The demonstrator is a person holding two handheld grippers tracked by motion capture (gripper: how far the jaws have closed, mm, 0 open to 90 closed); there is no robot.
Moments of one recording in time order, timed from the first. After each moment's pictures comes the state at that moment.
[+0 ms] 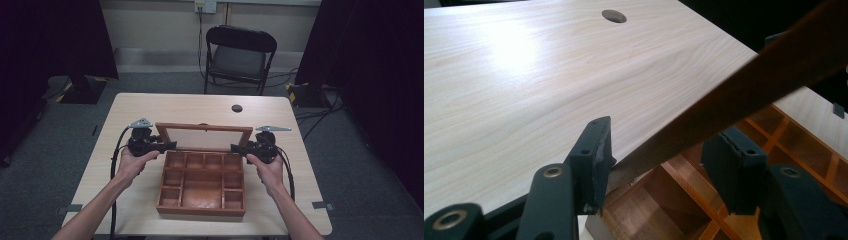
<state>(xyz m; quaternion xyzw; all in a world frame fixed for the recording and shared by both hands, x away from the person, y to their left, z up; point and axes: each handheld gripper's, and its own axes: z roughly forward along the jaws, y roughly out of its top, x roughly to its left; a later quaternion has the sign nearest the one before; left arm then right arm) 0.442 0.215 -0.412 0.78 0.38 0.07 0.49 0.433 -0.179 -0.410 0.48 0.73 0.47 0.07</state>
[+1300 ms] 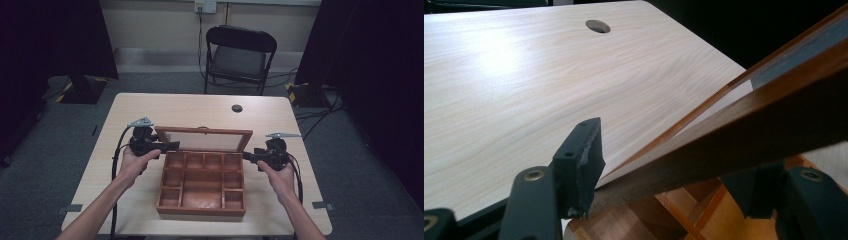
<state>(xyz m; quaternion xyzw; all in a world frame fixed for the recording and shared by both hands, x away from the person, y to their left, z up) 0.441 0.209 -0.405 0.77 0.38 0.05 0.52 0.416 -0.209 -0.415 0.51 0.74 0.43 0.08</state>
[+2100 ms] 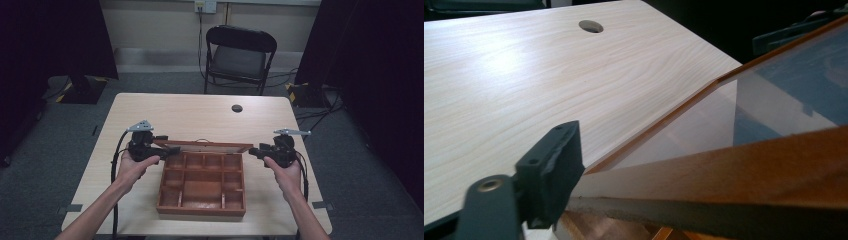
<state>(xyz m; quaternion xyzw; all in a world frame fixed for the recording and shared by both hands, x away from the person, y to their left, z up) 0.421 0.205 -0.398 0.78 0.37 0.07 0.51 0.415 -0.223 -0.397 0.51 0.73 0.44 0.10</state>
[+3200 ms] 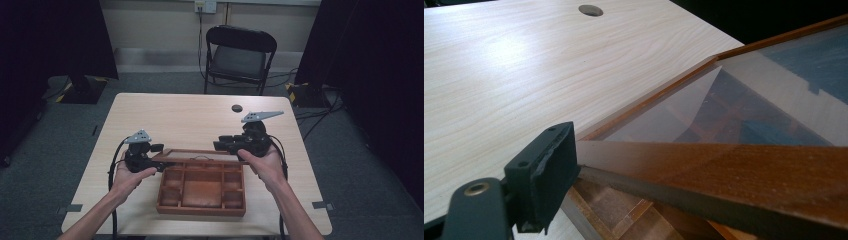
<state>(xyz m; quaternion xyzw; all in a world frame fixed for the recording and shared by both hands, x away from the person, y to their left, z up) 0.396 0.211 -0.407 0.79 0.36 0.08 0.50 0.396 -0.131 -0.315 0.31 0.81 0.50 0.01</state>
